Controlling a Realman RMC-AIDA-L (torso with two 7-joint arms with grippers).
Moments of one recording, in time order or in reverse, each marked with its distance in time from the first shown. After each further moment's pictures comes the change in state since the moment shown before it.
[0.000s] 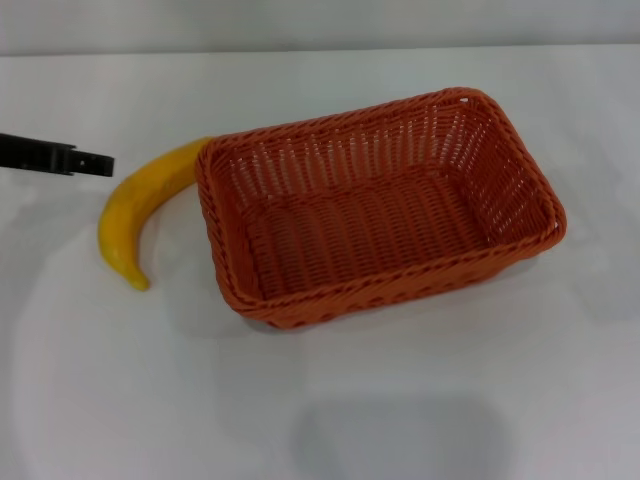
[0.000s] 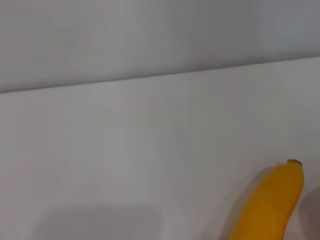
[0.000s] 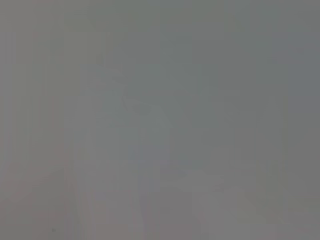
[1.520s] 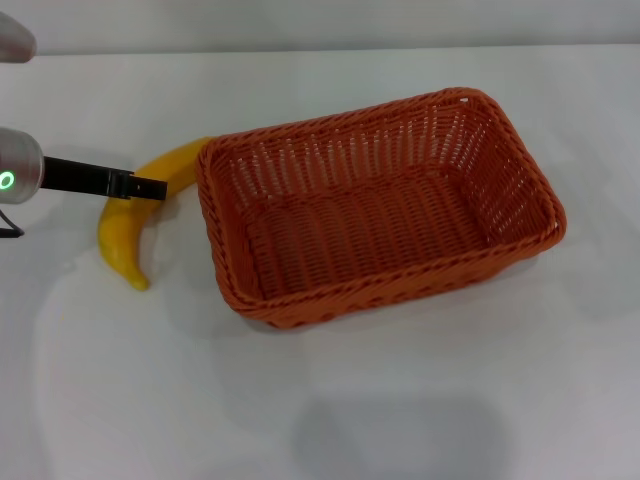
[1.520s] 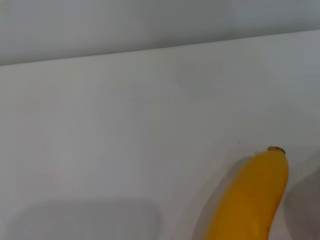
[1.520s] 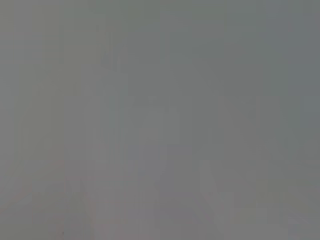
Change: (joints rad) left arm -0.084 -0.020 0.006 -0.290 -0.052 -0.180 0.122; right arm 0.008 0.010 -0.001 -0.009 -0.009 -0.006 0.012
